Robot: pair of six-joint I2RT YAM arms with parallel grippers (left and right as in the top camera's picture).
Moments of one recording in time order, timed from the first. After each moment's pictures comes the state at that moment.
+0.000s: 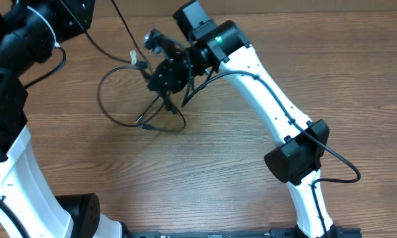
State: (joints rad) left arm 0.04 1.71 2.73 -1.33 0.45 -0.56; right arm 0.59 2.27 2.43 -1.24 -0.75 -0.16
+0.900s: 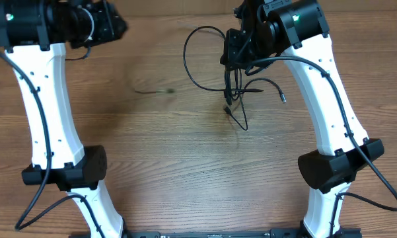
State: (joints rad) left arm 0.04 2.07 2.73 -1.63 0.46 -0.15; right arm 0.38 2.07 2.43 -1.50 -0.33 0.49
